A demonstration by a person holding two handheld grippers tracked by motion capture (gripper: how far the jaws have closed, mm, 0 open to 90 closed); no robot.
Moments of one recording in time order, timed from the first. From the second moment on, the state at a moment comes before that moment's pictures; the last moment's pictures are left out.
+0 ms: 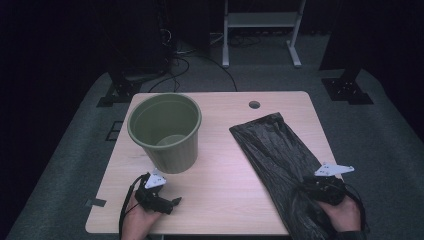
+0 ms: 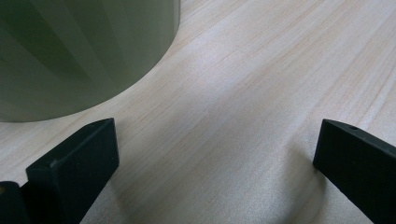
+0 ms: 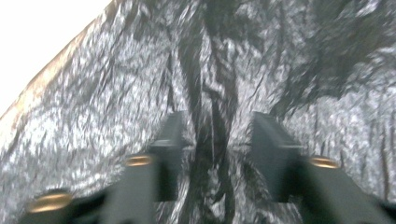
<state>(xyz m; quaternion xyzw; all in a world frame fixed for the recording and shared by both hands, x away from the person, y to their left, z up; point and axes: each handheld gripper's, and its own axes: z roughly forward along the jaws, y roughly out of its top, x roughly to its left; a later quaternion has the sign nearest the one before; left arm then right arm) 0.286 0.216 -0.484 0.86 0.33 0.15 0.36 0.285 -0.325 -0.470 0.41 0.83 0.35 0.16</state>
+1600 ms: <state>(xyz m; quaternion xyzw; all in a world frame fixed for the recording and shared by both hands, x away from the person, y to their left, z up) 0.276 0.242 -0.436 0.84 0.35 0.14 0.40 0.299 -0.320 -0.488 0.42 0.82 0.35 0.17</state>
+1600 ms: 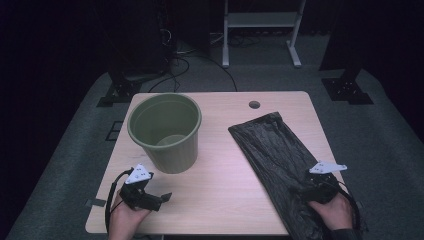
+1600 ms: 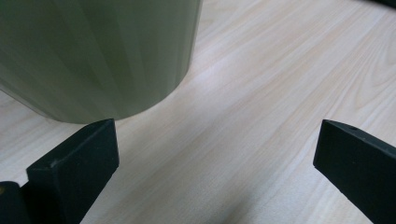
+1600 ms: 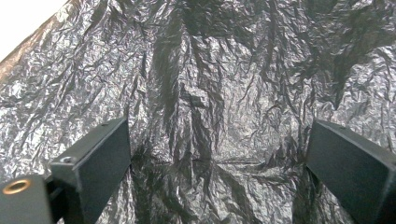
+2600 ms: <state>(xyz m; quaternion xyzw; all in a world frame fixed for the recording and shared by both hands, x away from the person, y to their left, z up) 0.291 0.262 -0.355 0.82 0.36 0.15 0.41 0.299 -0.320 -0.488 0.42 0.82 0.35 0.17</state>
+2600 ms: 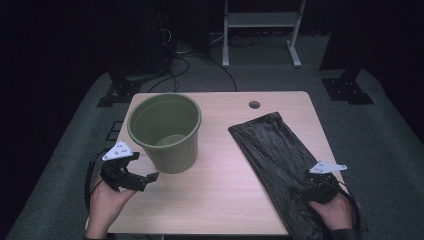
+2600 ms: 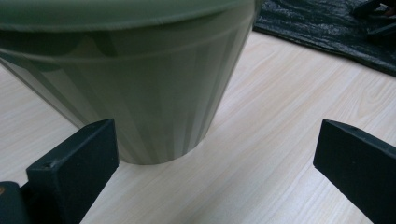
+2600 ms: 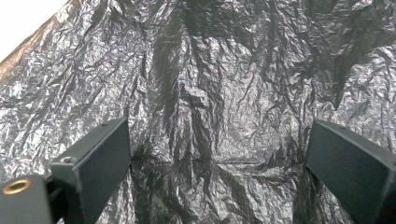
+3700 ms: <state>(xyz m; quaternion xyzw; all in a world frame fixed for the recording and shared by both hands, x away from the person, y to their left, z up) 0.313 0.283 -0.297 0.81 0.38 0.18 0.42 0.299 -0.320 -0.488 0.42 0.82 0.35 0.17</state>
